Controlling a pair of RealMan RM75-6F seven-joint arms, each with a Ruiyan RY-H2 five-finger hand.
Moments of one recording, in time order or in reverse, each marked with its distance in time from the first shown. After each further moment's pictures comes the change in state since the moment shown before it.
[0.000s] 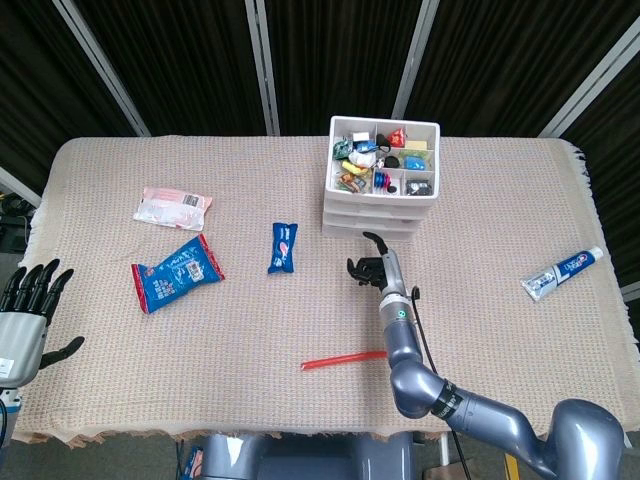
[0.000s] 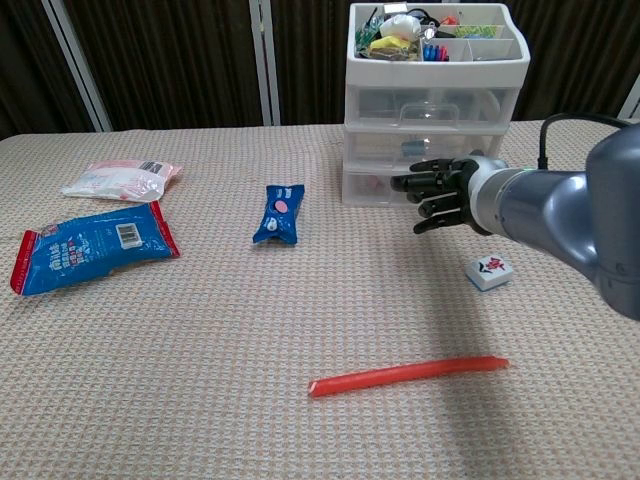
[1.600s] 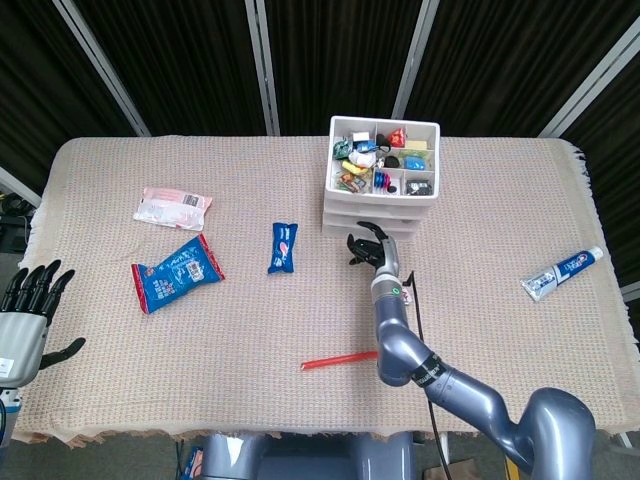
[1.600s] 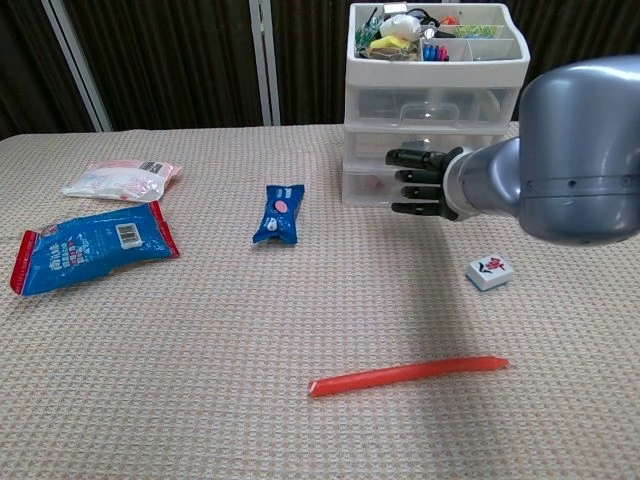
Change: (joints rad) left arm -0.003 0.011 0.005 -0.013 -0.009 -0.016 -0.018; right arm 0.118 -0.079 0.173 0.209 0.178 -0.080 0.114
